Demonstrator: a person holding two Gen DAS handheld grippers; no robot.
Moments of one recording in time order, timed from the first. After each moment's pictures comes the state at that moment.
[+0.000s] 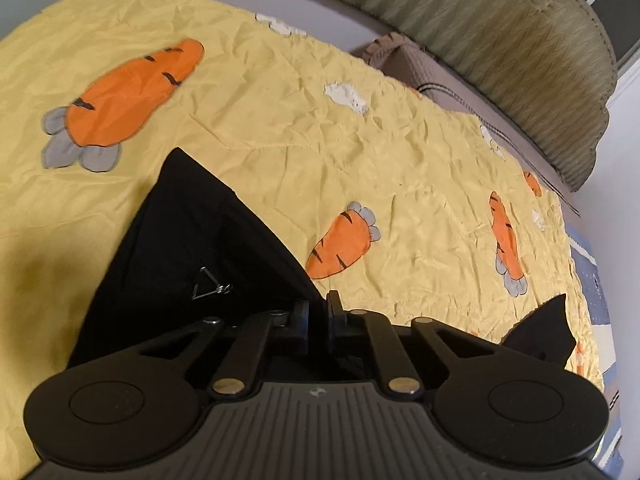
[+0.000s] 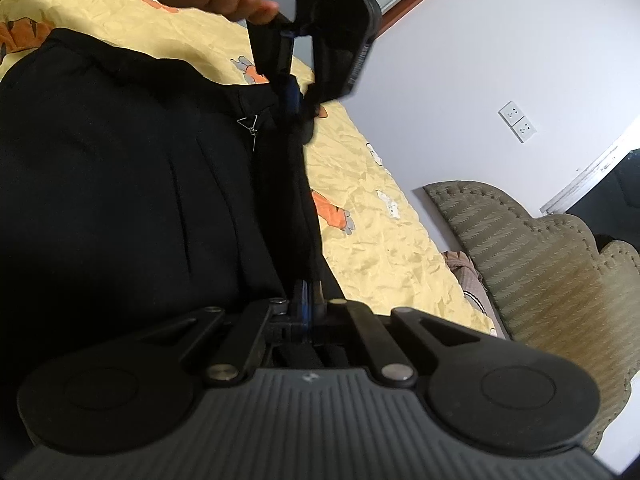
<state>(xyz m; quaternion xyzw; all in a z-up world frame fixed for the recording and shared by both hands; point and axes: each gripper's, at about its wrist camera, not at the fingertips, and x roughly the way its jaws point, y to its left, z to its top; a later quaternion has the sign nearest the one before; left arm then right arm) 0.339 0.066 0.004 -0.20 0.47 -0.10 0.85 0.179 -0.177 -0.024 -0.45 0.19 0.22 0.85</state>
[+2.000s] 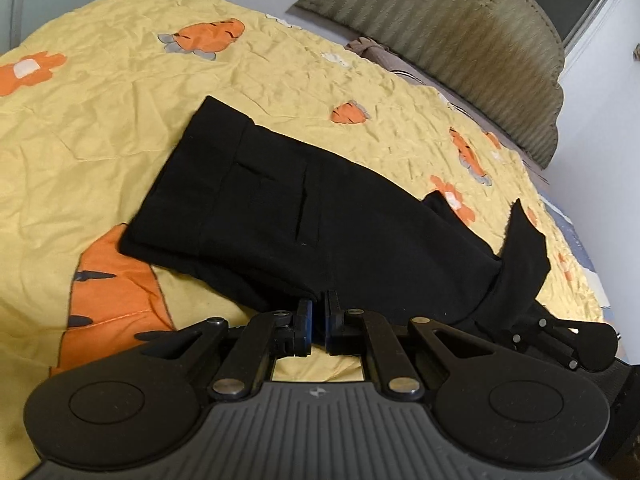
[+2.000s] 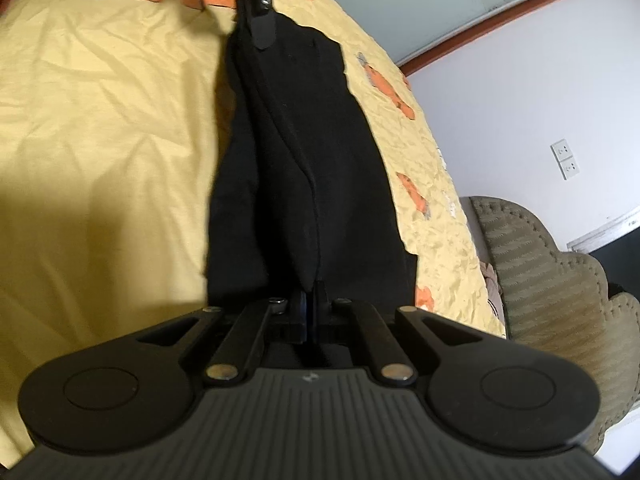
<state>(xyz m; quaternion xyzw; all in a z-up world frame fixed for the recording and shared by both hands) 0.095 0.111 -0.034 -0.18 0.42 -0.13 0.88 0.095 -0.180 -0.038 -0.53 0.22 0.27 0.77</state>
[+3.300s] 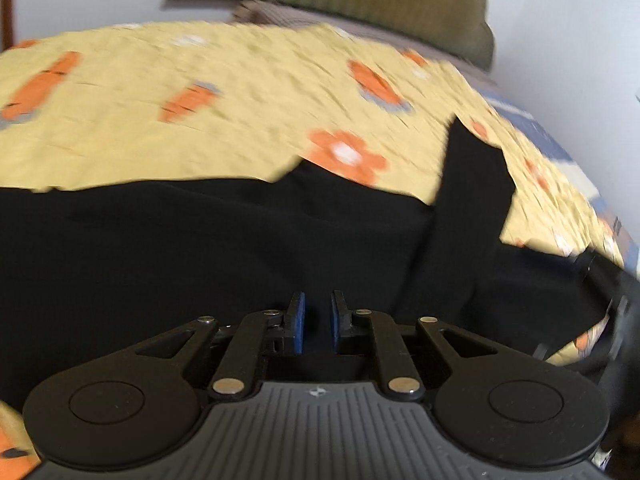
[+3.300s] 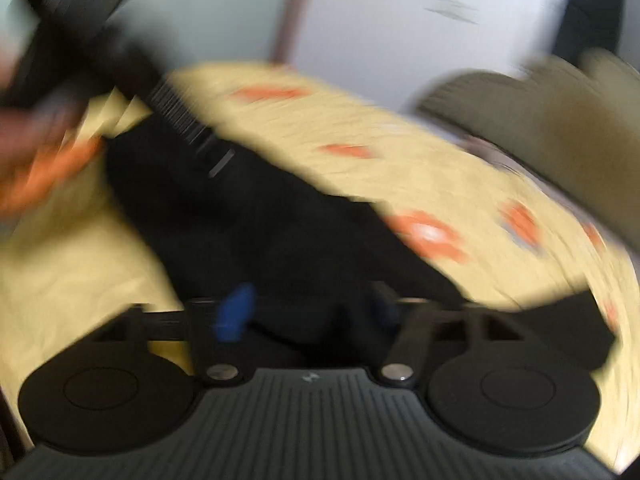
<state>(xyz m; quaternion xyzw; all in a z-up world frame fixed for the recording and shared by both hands) 0.147 -0.041 -0.023 -0.03 0.45 -0.25 0.86 0.096 -0.250 0.011 -0.15 0.28 0.16 0.93</state>
